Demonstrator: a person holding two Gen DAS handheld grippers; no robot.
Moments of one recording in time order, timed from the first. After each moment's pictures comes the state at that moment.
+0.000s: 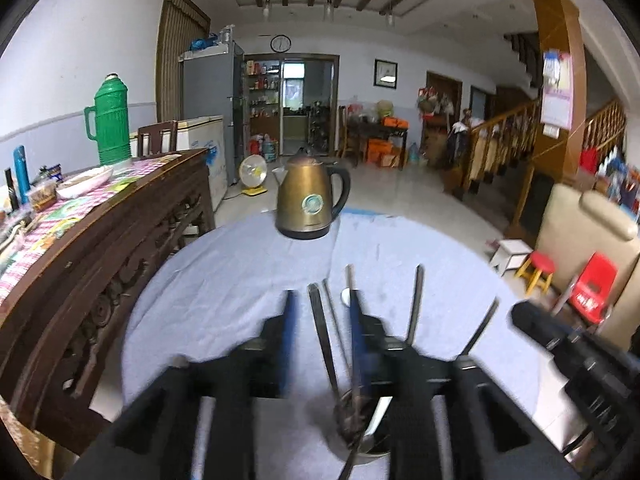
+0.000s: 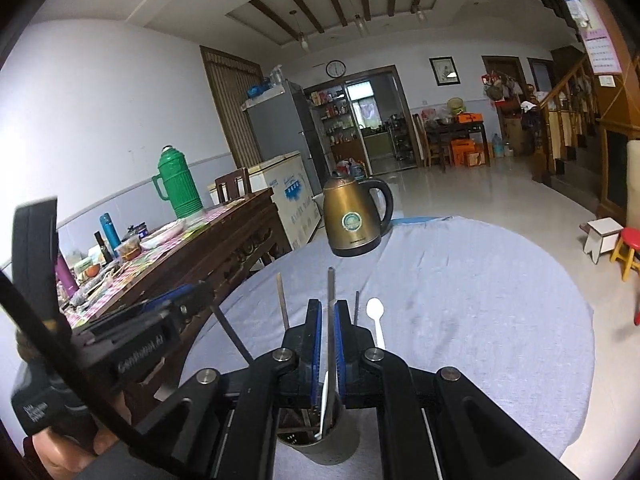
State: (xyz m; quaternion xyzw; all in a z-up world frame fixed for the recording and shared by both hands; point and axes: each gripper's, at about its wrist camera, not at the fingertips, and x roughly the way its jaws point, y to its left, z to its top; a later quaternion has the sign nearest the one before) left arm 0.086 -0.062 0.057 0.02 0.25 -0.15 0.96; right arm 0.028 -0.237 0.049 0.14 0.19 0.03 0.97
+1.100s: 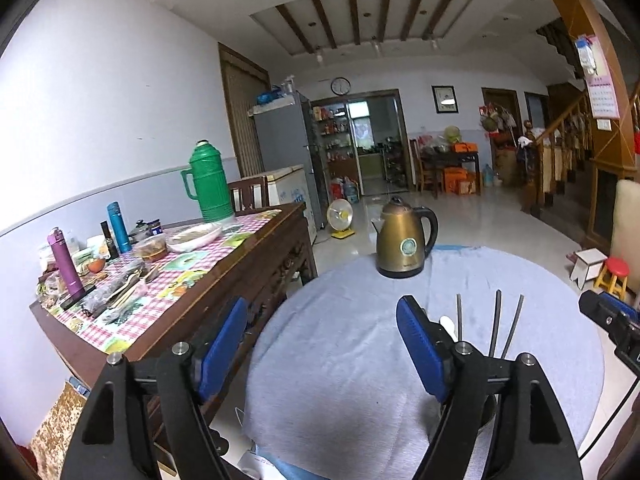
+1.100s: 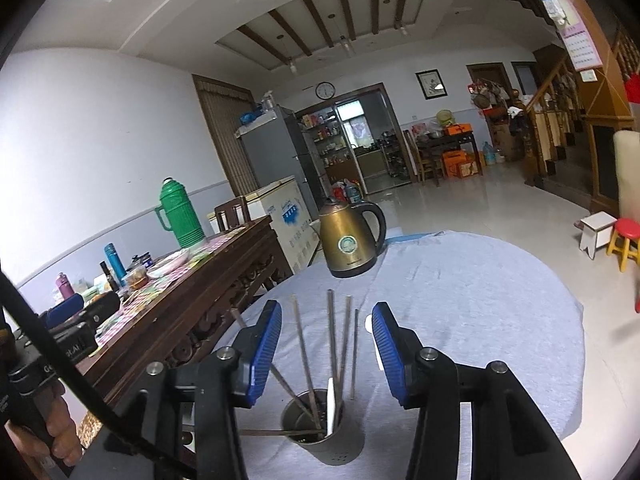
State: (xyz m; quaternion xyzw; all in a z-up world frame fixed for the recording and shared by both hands) left arm 0.017 -0.001 0.122 0.08 0.16 0.00 0.98; right arm -0.010 -0.240 0.070 0.17 0.16 0.02 0.97
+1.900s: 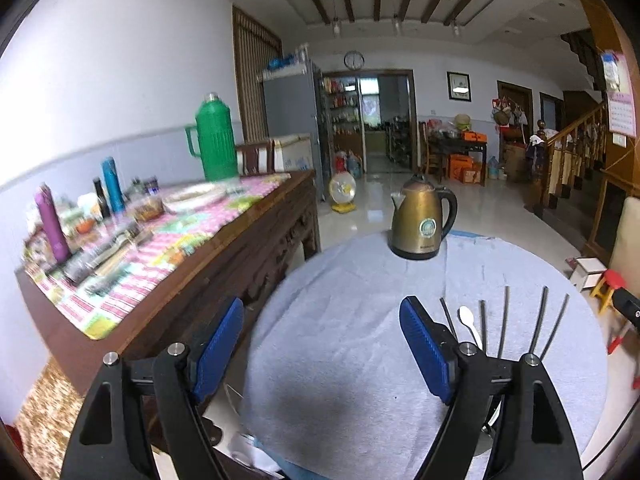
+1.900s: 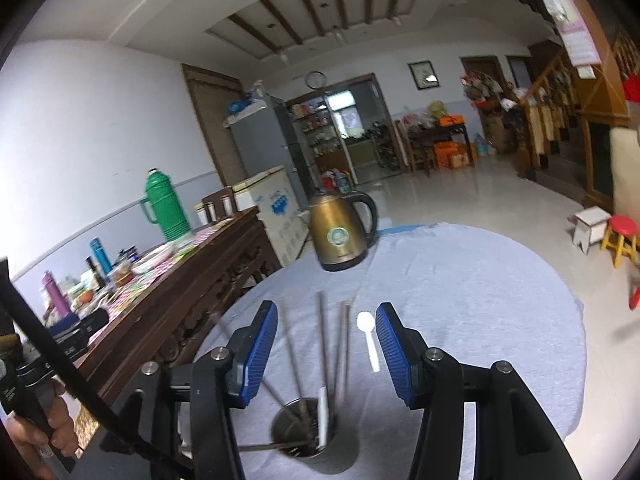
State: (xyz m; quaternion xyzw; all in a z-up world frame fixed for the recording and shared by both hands) left arm 0.089 0.053 0.095 0.03 0.23 -0.01 0.97; right arm 0.026 -0.252 0.060 0.17 0.18 0.00 0.97
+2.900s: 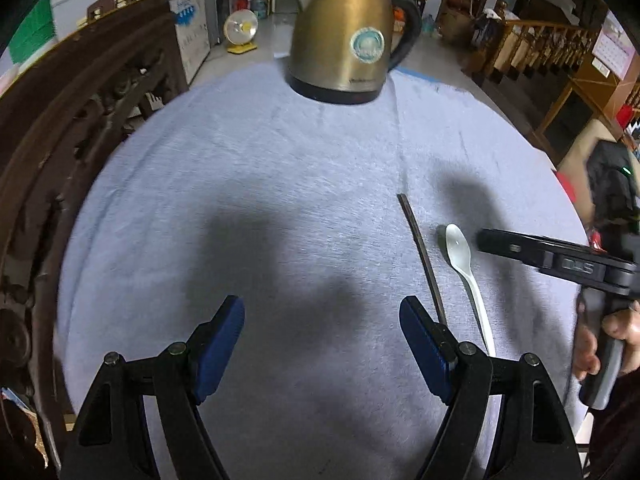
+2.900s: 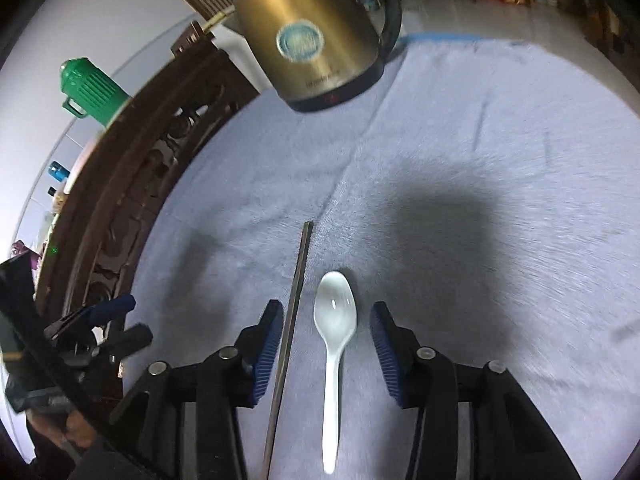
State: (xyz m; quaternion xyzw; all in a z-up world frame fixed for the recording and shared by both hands) left arm 0.350 -0.067 -0.078 0.04 0.52 -0.17 0.84; right arm 0.369 -0.309 -0.120 0.19 0.51 0.14 0.83
